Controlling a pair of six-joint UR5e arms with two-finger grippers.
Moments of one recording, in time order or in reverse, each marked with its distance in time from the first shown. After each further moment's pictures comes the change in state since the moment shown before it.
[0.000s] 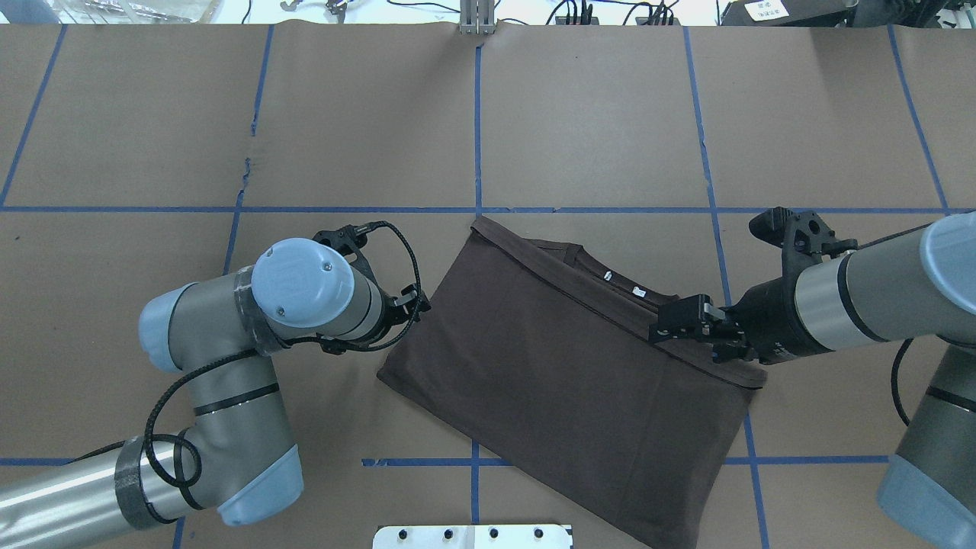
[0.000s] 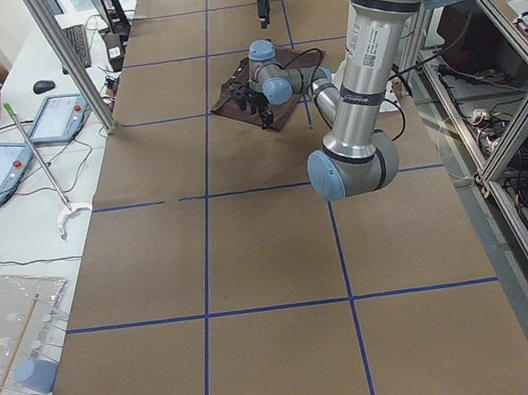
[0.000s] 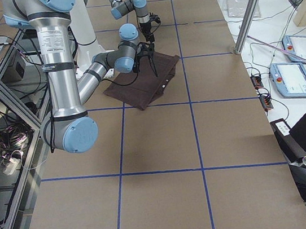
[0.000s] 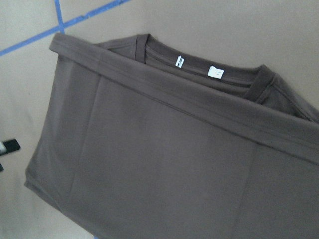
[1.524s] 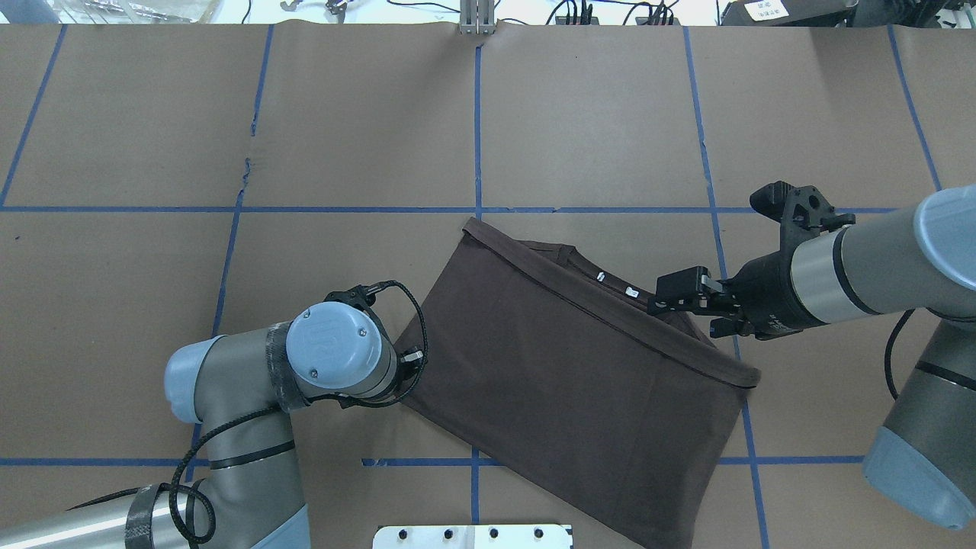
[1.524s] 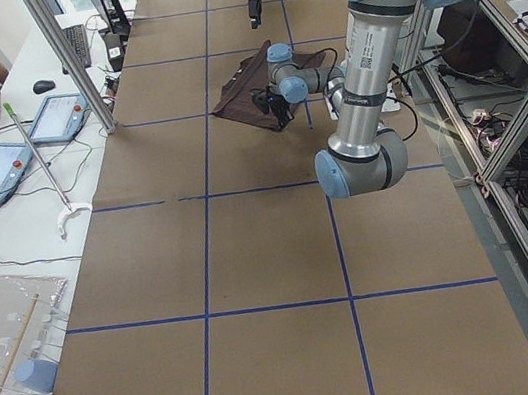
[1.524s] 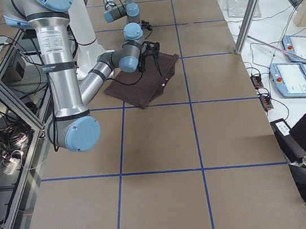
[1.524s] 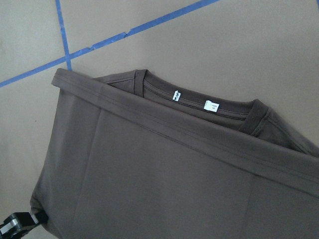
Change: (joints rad) left arm 0.088 0.004 0.019 0.051 0.015 -0.091; right arm 0.030 0.024 -0.032 0.000 0.001 -0.002
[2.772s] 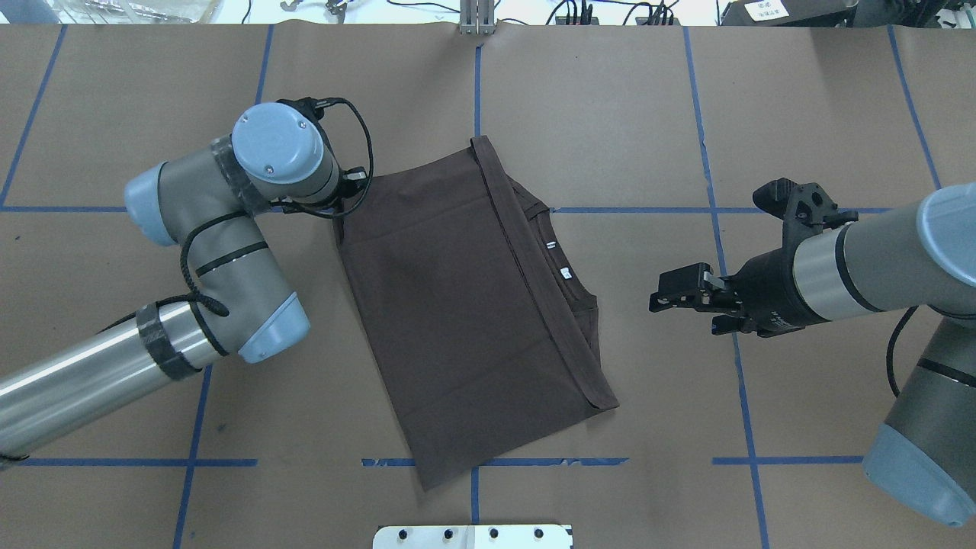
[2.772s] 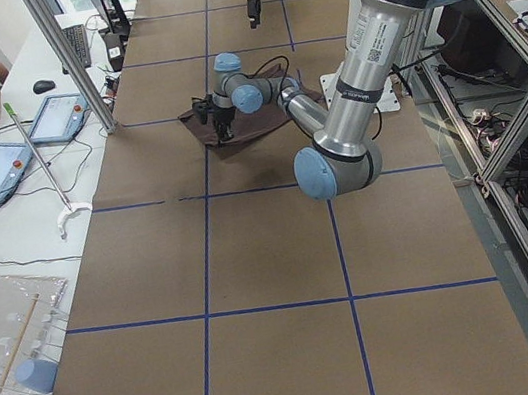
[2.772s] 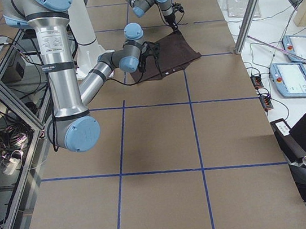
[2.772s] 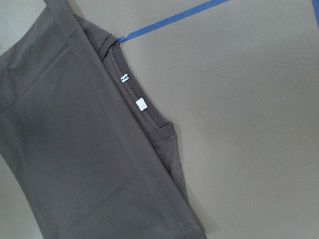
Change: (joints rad) left arm -0.361 -0.137 0.306 -0.136 0.055 0.394; right arm 0.006 0.000 -0.002 0.000 -0.001 0.000
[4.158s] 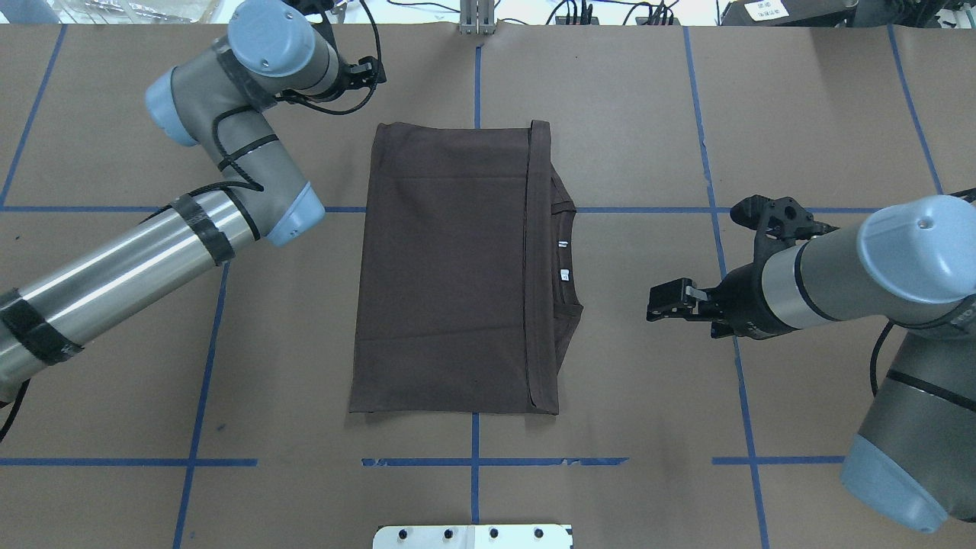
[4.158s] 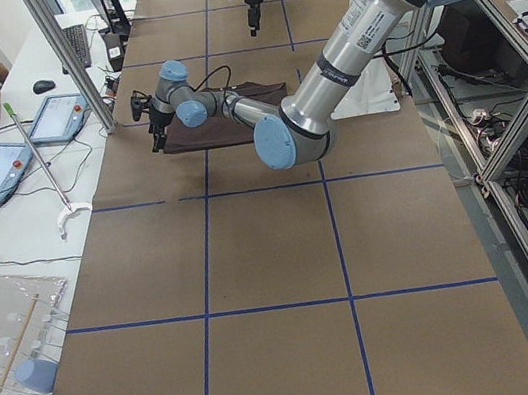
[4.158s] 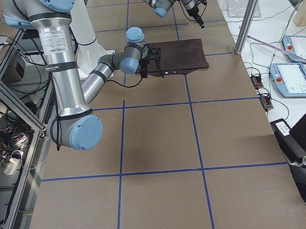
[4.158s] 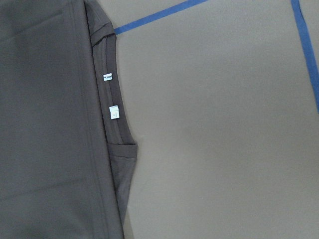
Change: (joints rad) left arm -0.150 -0.141 0.301 -0.317 -0.026 0.222; right arm -0.067 0.050 -0.050 -0.150 -0.110 -0.106
